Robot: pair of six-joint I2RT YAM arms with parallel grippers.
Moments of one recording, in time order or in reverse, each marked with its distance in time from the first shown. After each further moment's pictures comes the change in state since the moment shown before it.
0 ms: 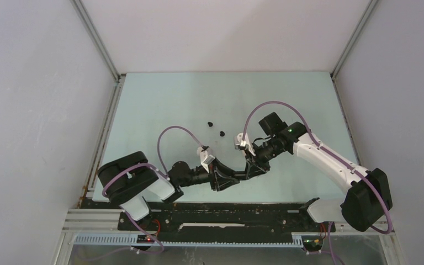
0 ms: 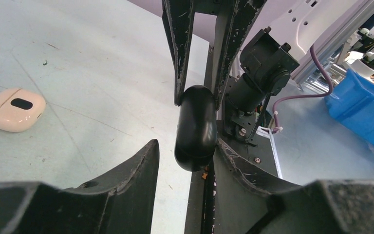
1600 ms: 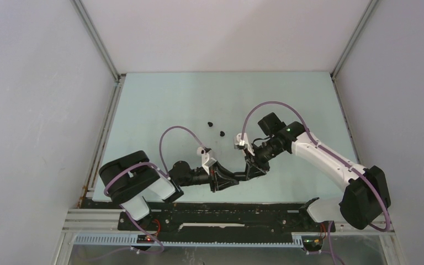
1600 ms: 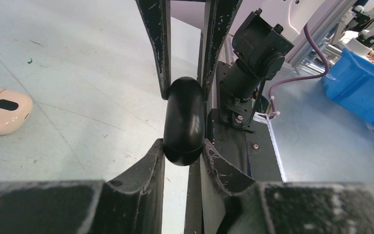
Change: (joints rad) left arm 0.003 0.017 0.004 -0.004 0.080 0.035; right arm 0.004 0.021 0.000 -0.008 0.007 0.023
